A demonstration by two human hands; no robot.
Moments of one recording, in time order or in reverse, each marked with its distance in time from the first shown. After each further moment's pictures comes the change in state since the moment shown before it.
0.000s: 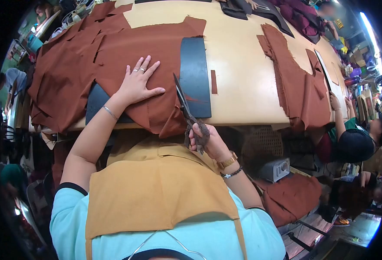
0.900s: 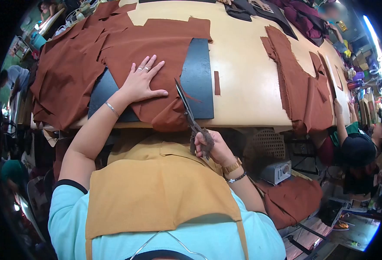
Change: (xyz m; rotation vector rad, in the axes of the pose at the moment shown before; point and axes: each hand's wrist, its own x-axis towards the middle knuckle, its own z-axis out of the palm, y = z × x) left_hand 0.005 -0.006 0.004 -0.012 0.038 0.092; right_hand -0.006 0.011 -0.022 -0.084 -0.073 0.013
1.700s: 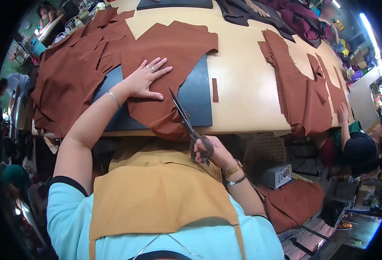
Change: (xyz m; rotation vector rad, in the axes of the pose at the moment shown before) left_hand 0.038 -0.024 -0.011 0.003 -0.072 0.343; right_hand 0.002 -0.008 -0.003 0.009 -0.076 0.017
